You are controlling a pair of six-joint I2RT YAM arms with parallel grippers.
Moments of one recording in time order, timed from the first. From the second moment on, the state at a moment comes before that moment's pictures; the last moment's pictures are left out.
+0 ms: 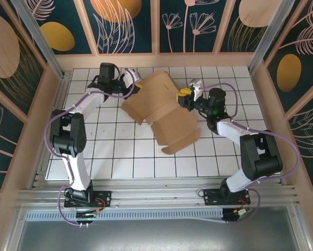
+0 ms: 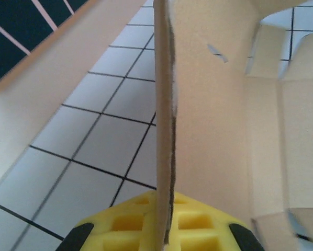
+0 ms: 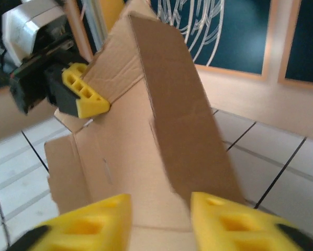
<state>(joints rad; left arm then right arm) -0.25 1.93 1.51 -0.20 0.71 0.68 0.28 1.55 0.81 0.60 -0.59 0.07</state>
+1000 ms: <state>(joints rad) -0.57 1.87 1.21 0.32 -0.16 1.07 0.43 1.68 0.94 0.52 -0.27 1.60</state>
